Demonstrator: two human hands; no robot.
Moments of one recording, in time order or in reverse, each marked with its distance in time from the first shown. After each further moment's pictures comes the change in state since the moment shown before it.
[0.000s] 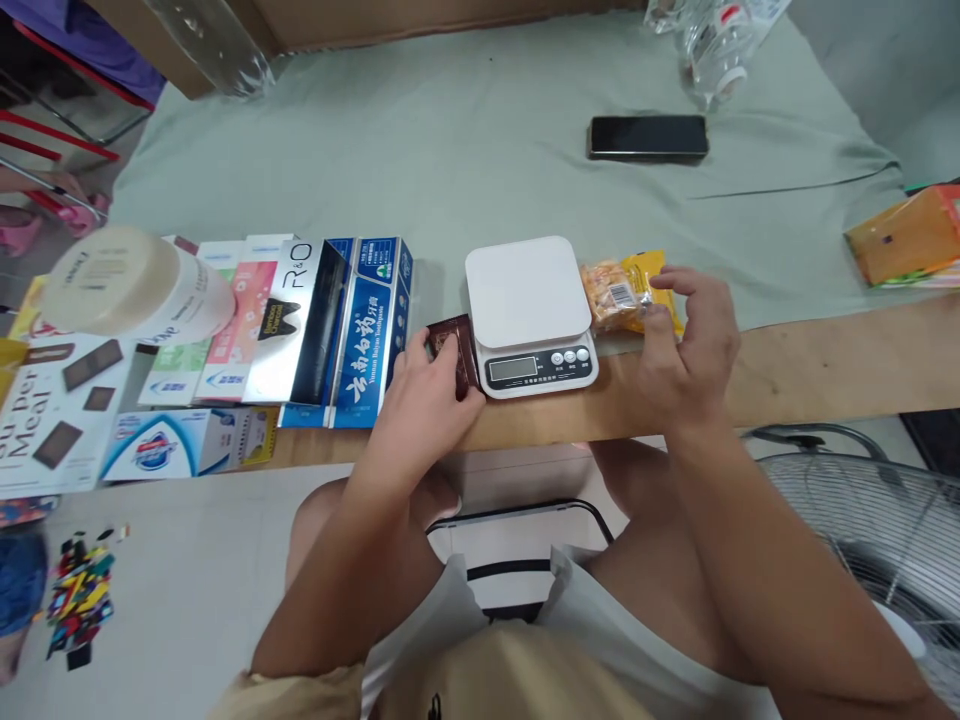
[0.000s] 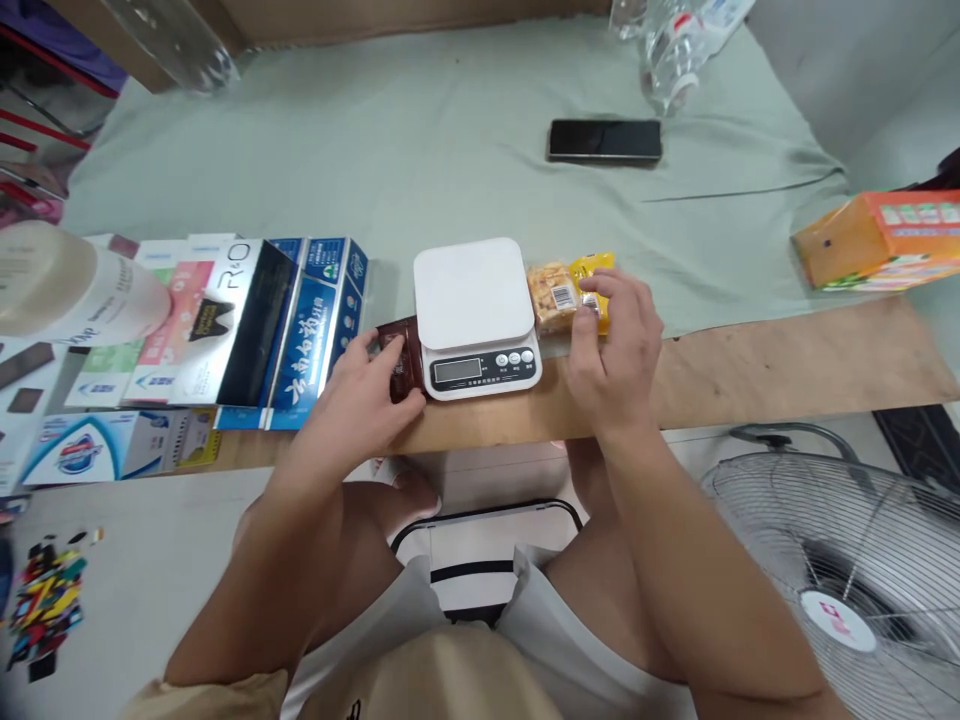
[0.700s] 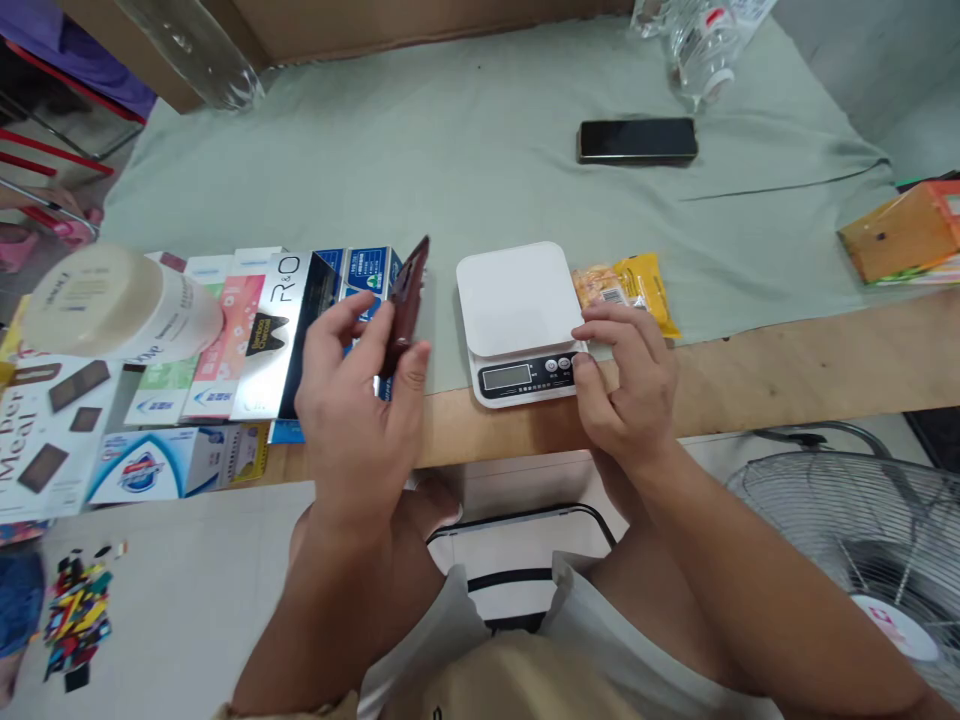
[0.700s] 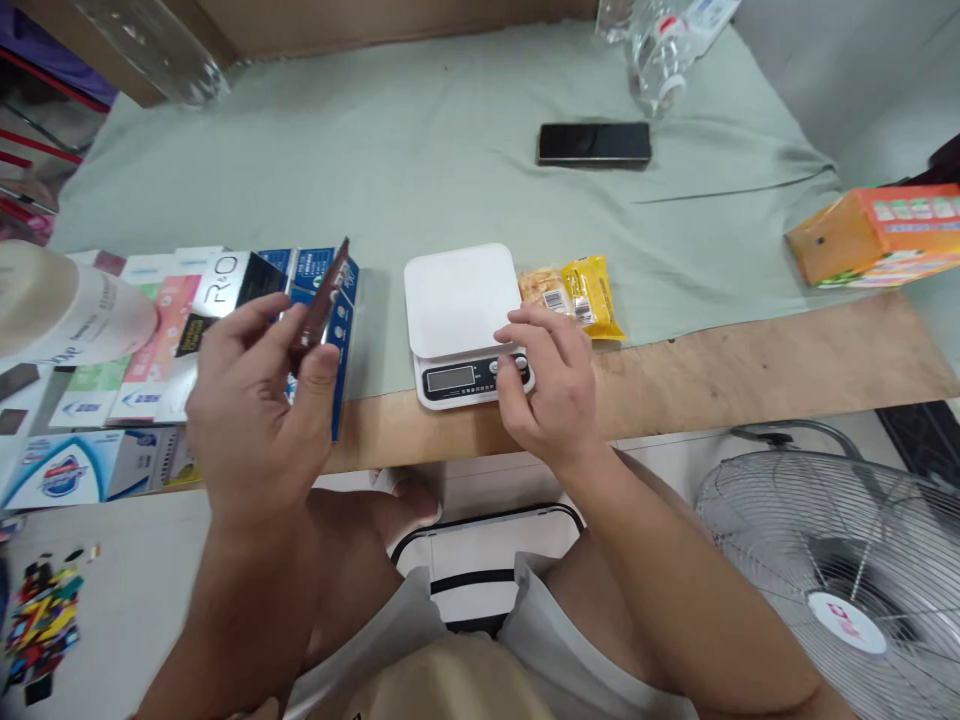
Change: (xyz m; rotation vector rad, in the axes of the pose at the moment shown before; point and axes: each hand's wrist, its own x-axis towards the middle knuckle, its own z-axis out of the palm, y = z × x) left_hand -0.014 -0.014 -0.017 -0.234 0.705 0.195; right_hand -0.017 -0.052 0.010 0.187 -0.048 -0.112
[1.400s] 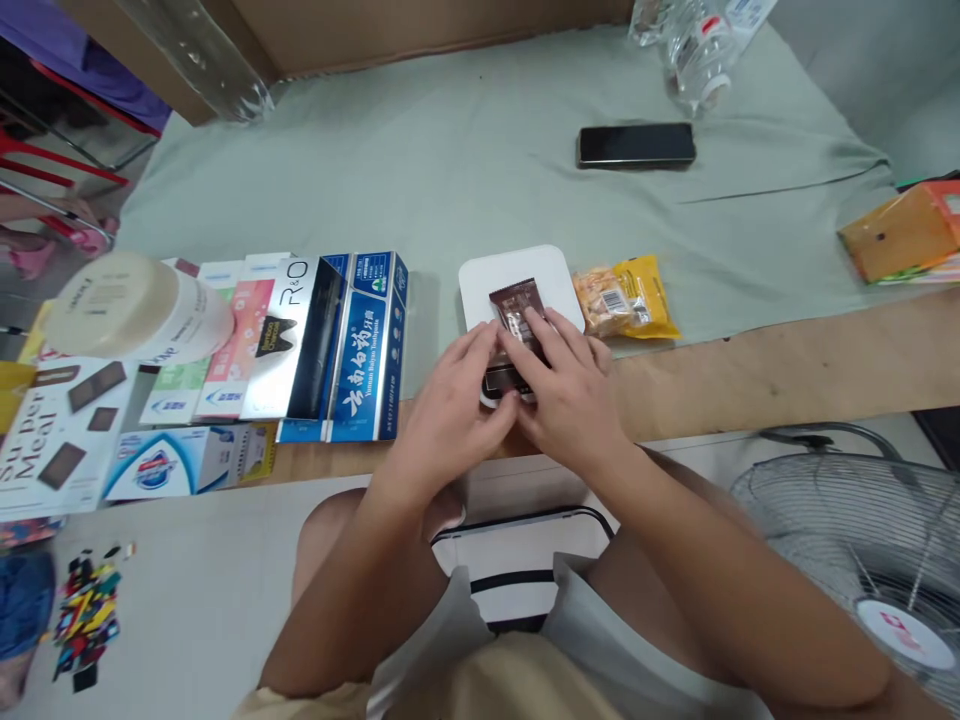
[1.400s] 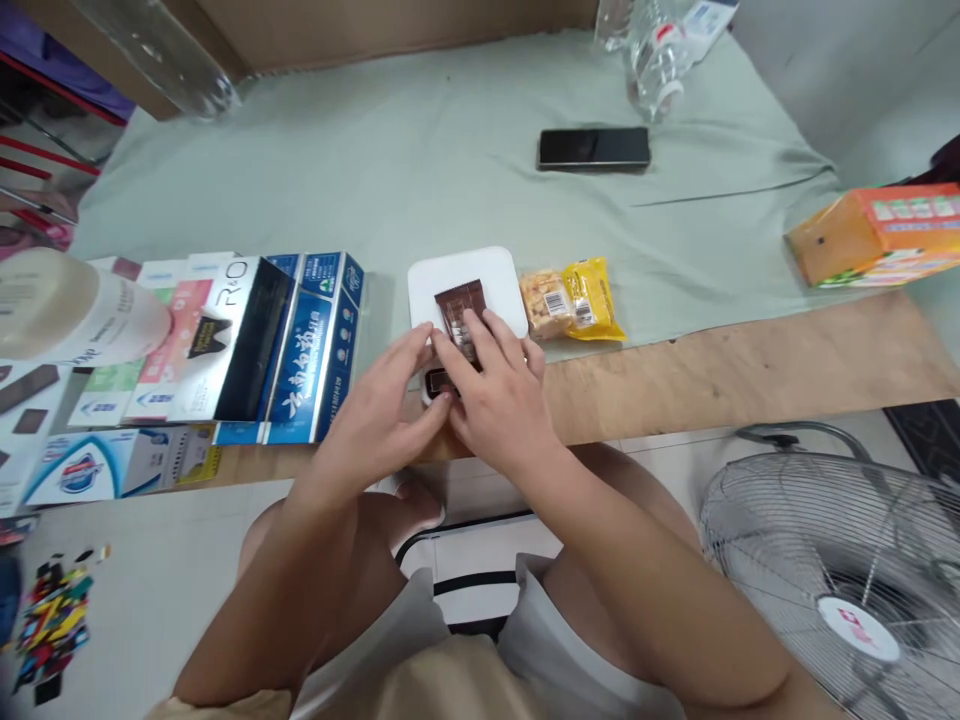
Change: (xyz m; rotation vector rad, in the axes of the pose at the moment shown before) left_hand -0.004 0.012 0.037 -0.208 -0.484 0.175; right_hand -0.008 -0.030 0.019 -0.303 -0.400 -0.037
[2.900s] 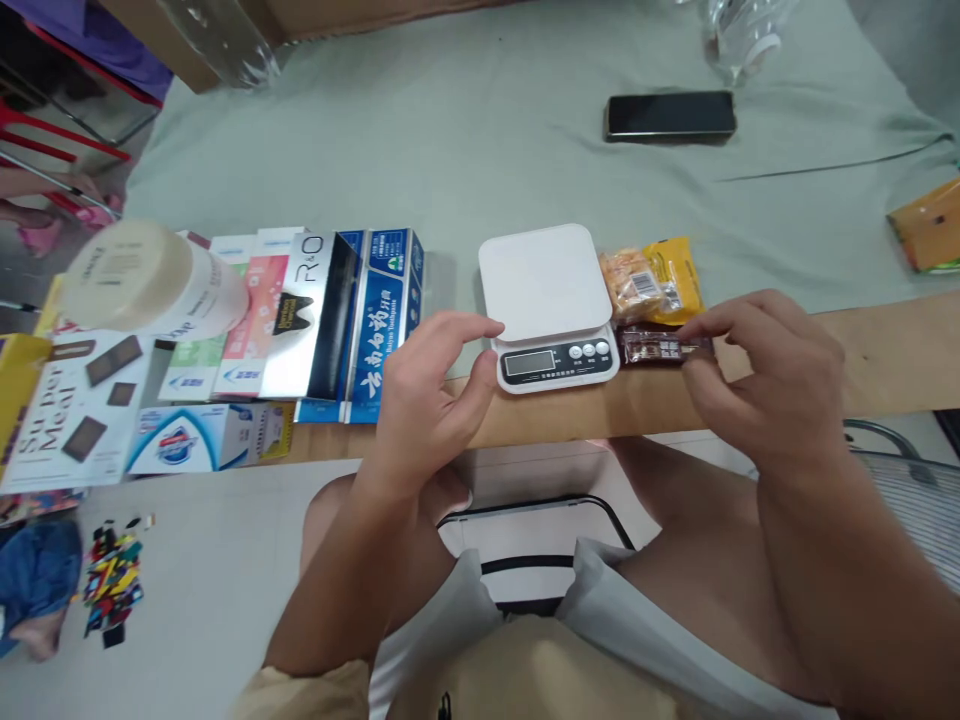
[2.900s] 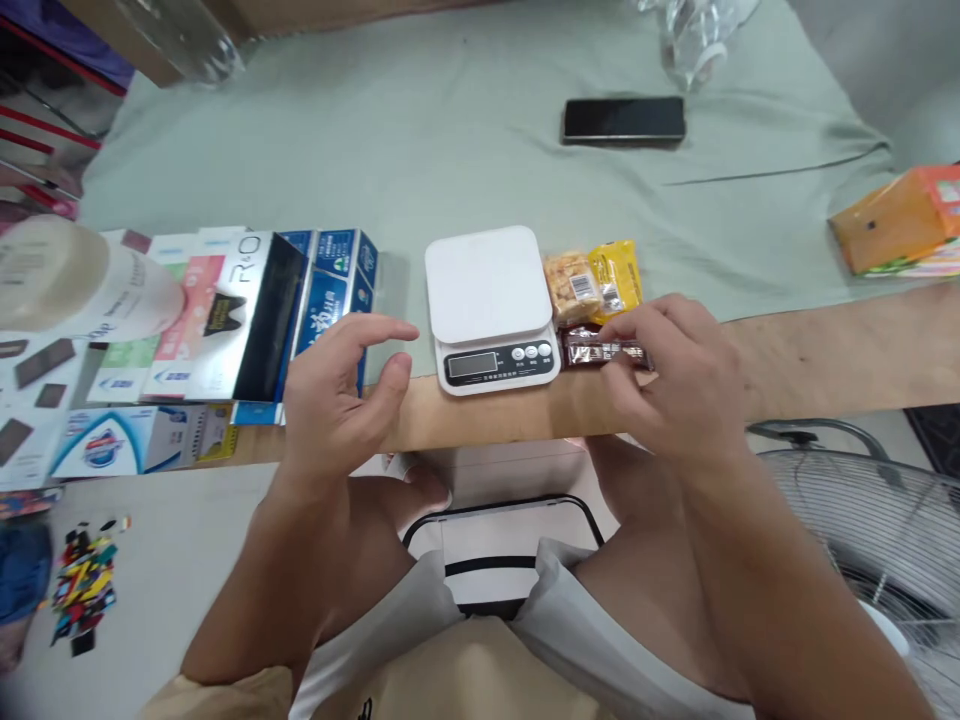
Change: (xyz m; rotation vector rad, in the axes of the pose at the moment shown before) left_hand -0.011 -0.001 -0.025 -0.068 0.355 0.113; right_hand -0.013 0.078 -0.066 0.014 0.192 -0.008
